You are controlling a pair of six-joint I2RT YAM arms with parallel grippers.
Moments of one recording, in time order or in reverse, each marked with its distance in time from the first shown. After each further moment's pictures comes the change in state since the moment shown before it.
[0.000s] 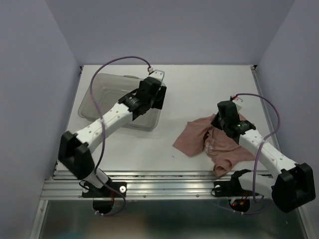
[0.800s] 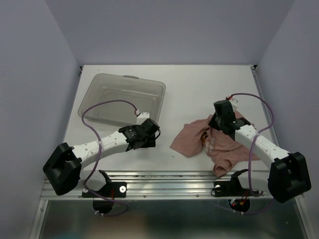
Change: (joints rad) left arm -0.203 -0.357 -0.651 -0.095 -0.022 -0.601; right arm -0.005 0.110 0.006 0.021 -0.045 0.000
